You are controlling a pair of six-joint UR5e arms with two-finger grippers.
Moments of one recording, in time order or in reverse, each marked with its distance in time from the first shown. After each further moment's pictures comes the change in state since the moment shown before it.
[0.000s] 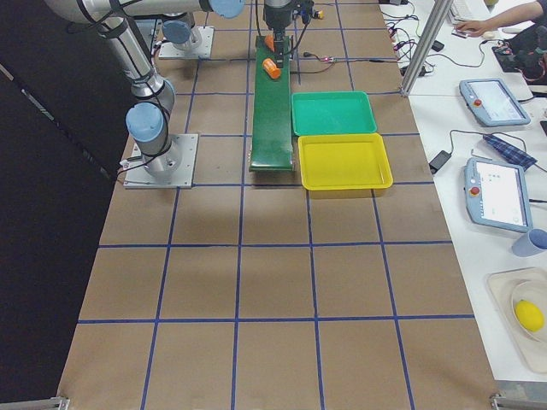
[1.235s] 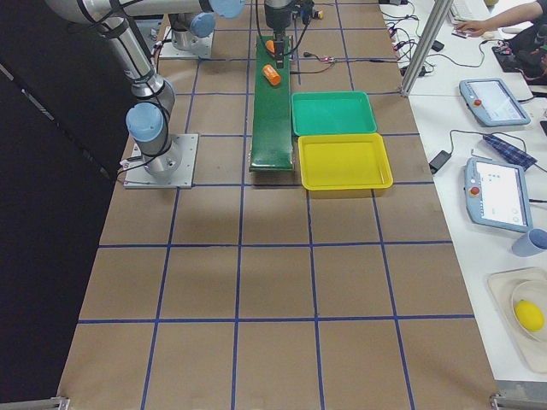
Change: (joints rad) left arm 0.589 -0.295 0.051 0.191 -0.049 -0.269; right arm -0.002 0.001 0.000 0.000 0.000 -0.001
